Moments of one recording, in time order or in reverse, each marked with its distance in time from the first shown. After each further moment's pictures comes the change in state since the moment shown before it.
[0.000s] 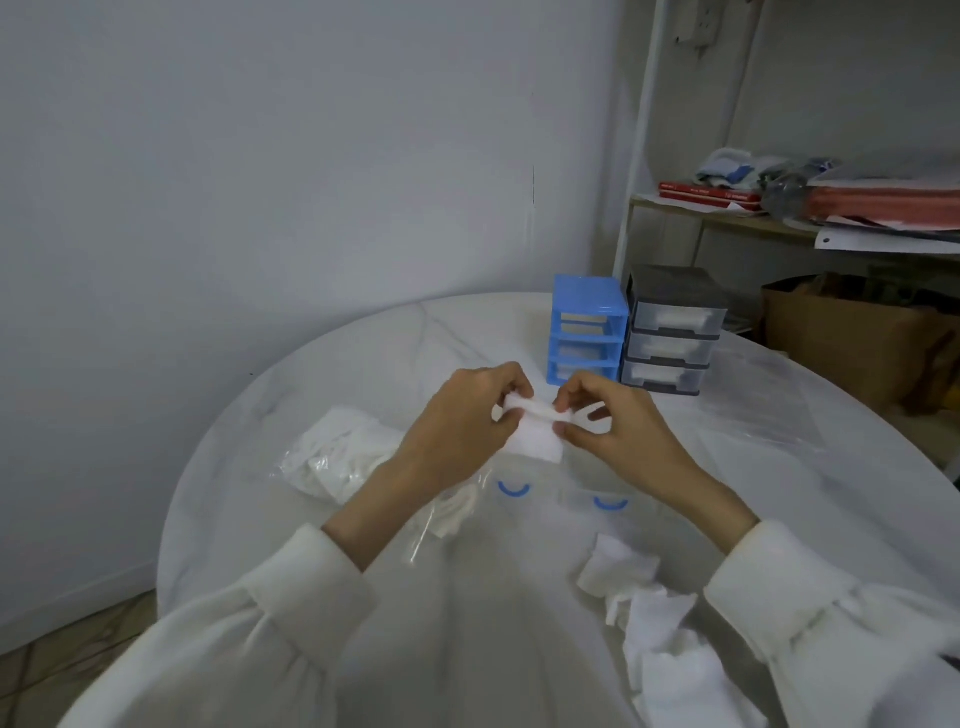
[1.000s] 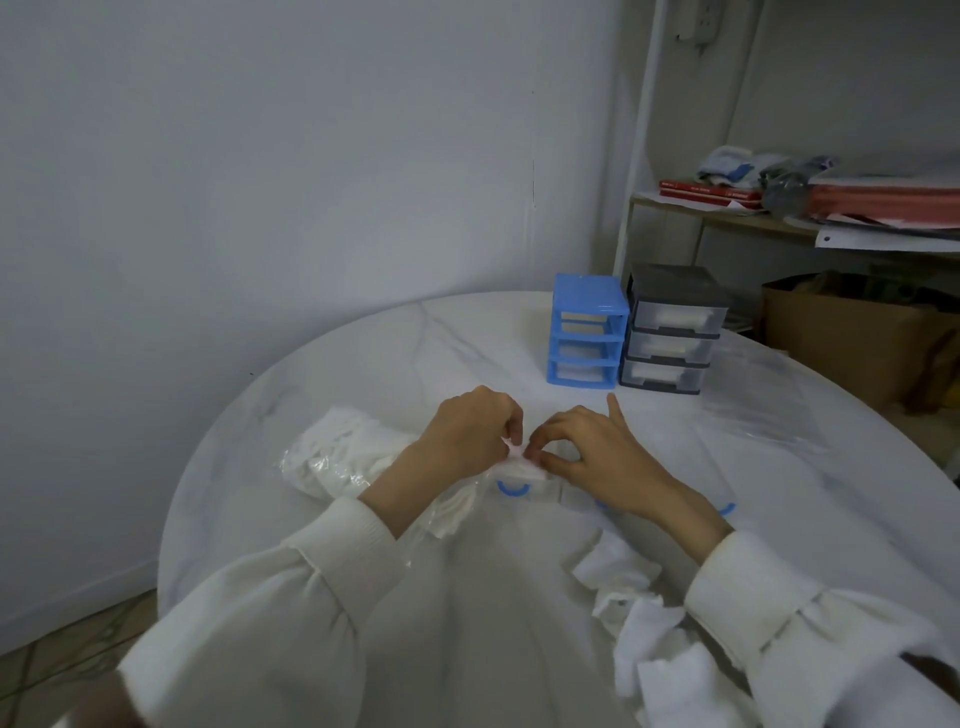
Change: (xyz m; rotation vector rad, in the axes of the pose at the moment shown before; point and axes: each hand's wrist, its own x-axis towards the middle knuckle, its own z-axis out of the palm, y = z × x) left_hand 0.015 -0.009 0.014 0.337 -0.360 -0.132; right_hand 0.001 0.009 0.022 -0.418 -0.258 0.055
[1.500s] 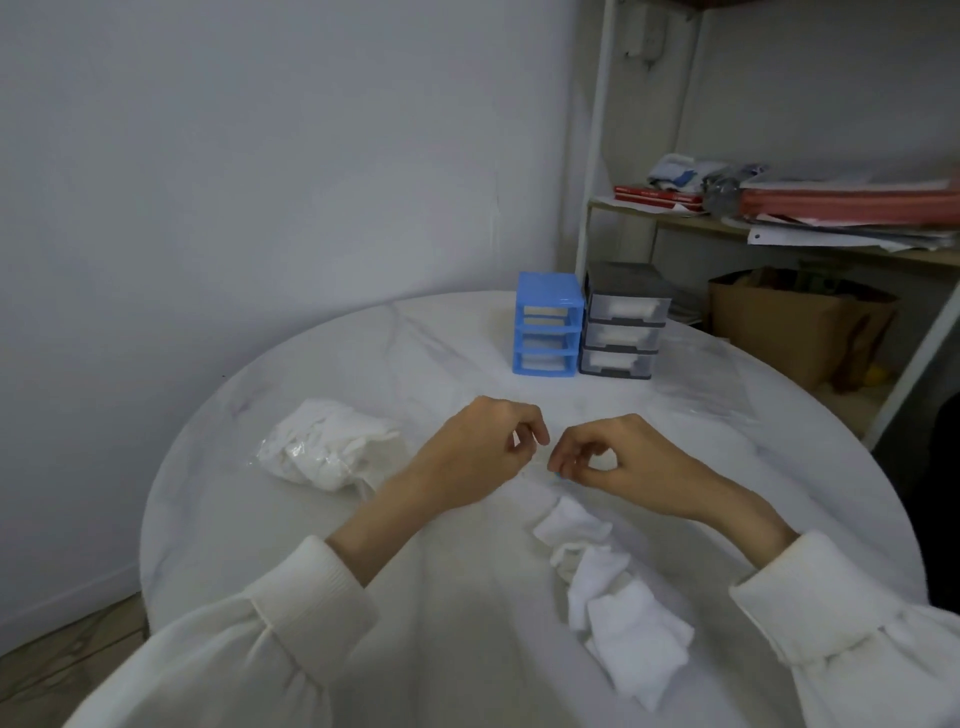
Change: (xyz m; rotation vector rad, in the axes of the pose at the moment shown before) left_hand -0.044 0.044 0.001 -0.295 0.132 0.220; right_hand -0.071 0.001 -0.044 0.283 -0.074 -0.026
